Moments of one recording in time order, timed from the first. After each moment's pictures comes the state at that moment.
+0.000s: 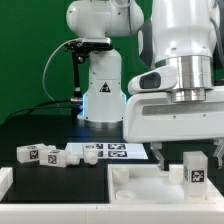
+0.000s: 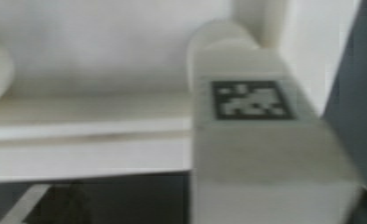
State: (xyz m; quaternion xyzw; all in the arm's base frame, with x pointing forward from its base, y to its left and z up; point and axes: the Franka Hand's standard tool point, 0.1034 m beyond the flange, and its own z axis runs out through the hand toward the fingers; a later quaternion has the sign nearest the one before) arm 0.645 0.107 0.079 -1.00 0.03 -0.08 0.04
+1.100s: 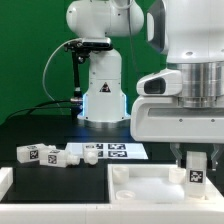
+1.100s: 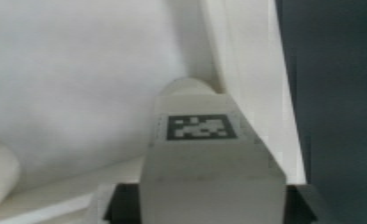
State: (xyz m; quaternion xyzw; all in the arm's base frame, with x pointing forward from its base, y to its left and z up) arm 0.642 0.109 0.078 -0.97 0.22 -0.01 0.03
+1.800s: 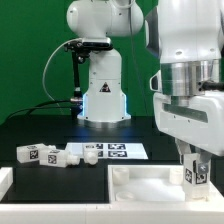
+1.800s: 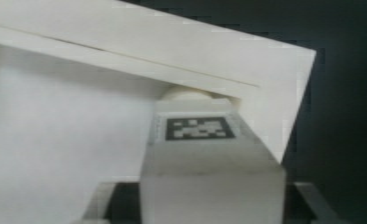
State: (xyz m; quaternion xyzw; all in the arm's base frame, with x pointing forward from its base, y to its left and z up) arm 0.641 0.105 0.077 -0.78 0.63 0.00 0.06
